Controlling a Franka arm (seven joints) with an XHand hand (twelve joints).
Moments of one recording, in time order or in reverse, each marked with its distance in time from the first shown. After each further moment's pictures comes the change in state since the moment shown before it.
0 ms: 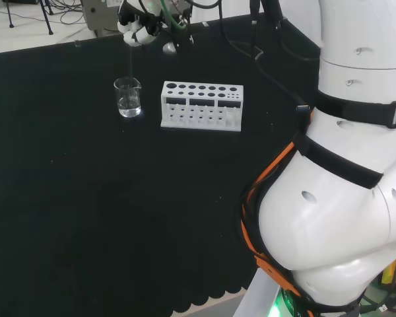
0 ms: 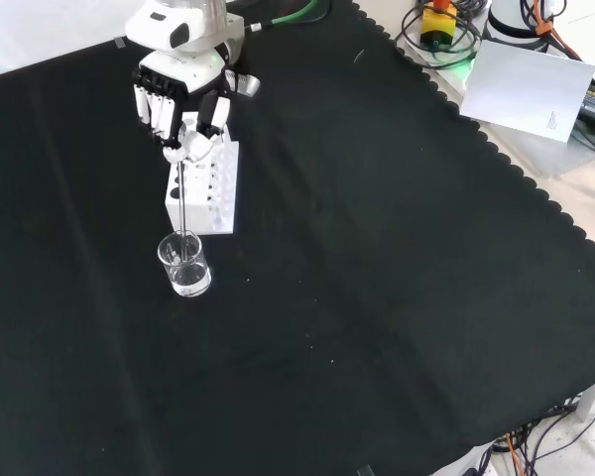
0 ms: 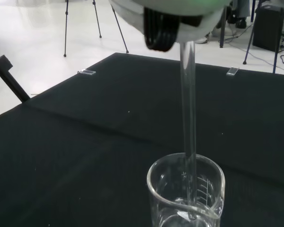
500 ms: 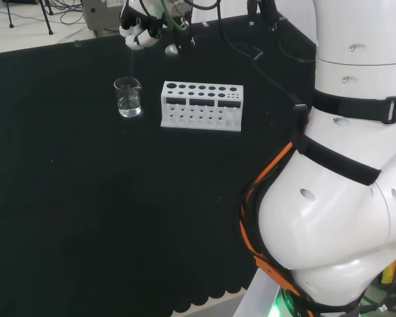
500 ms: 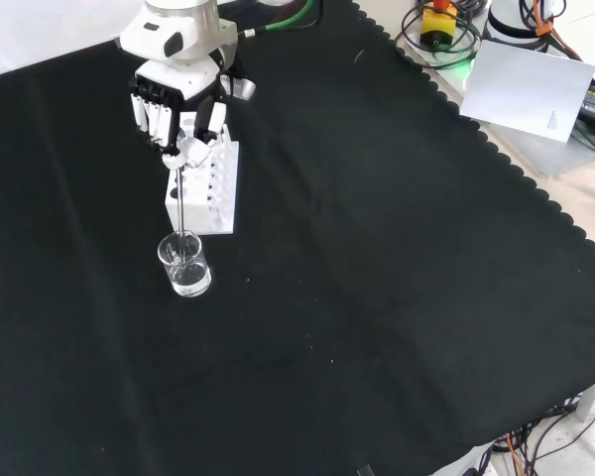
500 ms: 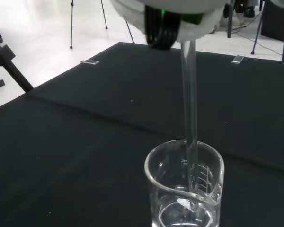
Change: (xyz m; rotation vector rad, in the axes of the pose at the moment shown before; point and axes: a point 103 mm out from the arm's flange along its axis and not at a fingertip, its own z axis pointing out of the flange) arm -0.006 0.001 0.010 0.026 0.020 -0.021
